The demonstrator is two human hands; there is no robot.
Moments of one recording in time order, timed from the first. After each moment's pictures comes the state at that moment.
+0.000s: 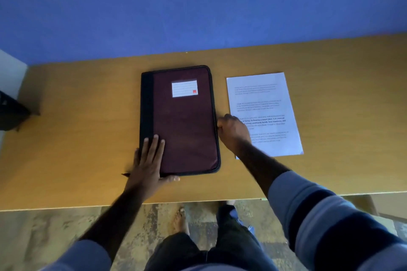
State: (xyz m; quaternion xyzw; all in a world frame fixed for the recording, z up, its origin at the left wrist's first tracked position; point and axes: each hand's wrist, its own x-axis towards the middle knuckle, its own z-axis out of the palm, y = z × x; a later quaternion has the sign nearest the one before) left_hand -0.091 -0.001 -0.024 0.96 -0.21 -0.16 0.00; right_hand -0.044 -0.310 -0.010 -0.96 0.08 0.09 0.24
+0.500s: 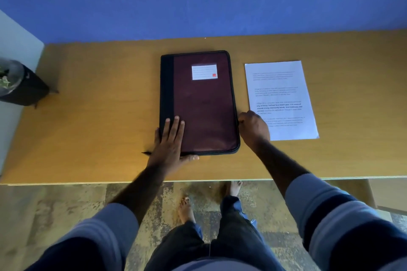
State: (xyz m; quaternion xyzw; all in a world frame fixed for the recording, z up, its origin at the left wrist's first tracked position) left_hand -0.093 0.006 -0.032 0.96 -0.23 -0.16 0.01; right_hand -0.091 -0.289 -0.012 -0.96 0.14 0.07 0.21
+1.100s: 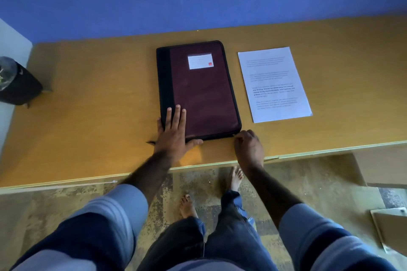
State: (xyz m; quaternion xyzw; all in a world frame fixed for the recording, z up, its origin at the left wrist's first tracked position) left_hand -0.099 0.009 -0.036 0.96 -0.23 -0.14 0.03; right_hand -0.205 -0.217 -0.030 -0.91 0.29 -0.01 0.30
